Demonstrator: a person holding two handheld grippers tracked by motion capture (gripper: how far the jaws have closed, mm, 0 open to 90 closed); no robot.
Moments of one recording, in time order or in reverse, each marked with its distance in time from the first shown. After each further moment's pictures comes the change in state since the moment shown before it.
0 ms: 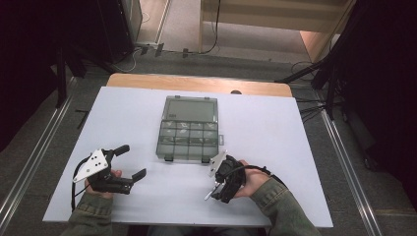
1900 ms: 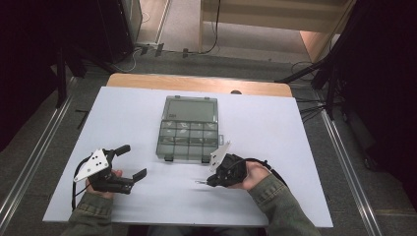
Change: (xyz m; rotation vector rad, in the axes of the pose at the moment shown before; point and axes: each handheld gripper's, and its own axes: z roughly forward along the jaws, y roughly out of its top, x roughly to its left) left arm 0.000 0.000 0.002 -0.002 -0.007 -0.007; right arm -0.009 0.007 -0.022 -0.136 0.135 -0.050
